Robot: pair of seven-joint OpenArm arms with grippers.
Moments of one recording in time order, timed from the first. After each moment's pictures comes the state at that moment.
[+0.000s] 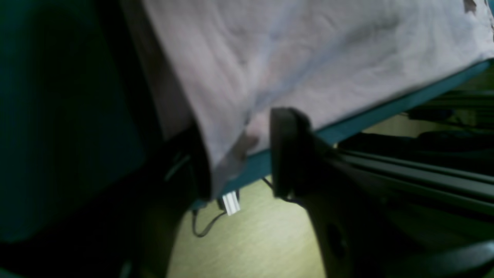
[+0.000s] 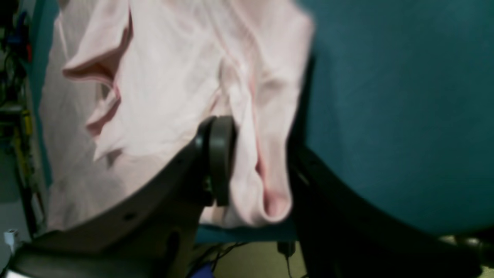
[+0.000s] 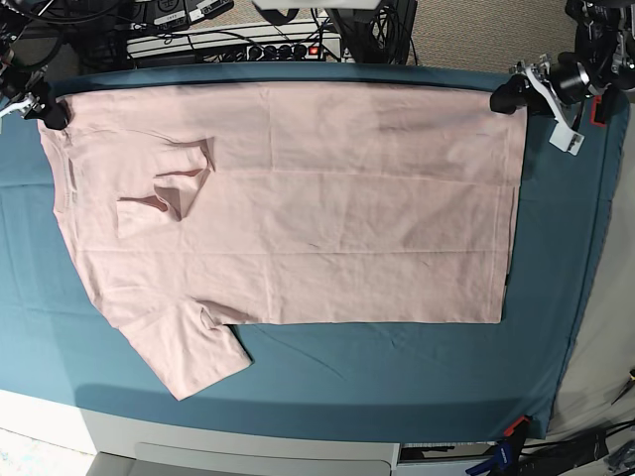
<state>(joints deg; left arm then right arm) 32.2 -29.5 -17.8 94.4 -59.2 -31.1 52.1 -15.6 35.1 56.0 54.5 68.4 40.0 -71.4</state>
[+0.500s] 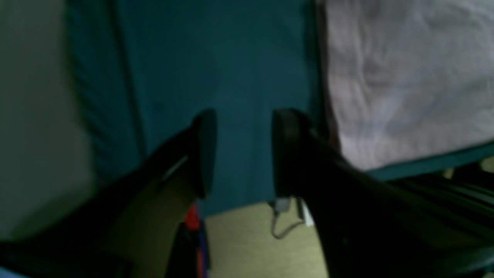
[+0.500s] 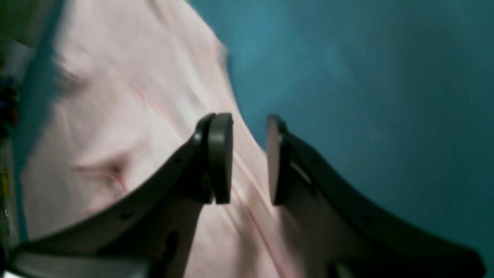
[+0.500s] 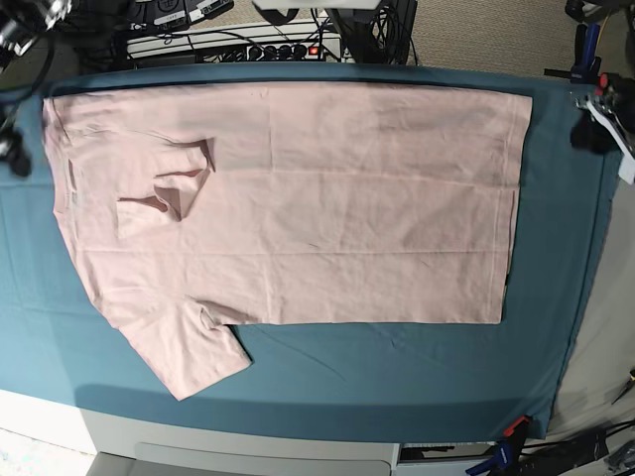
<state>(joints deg) 31.1 -36.8 -31.1 98.9 -53.1 -30.0 53.2 -1.6 38.0 58.9 54.1 58.2 39.5 -62.9</state>
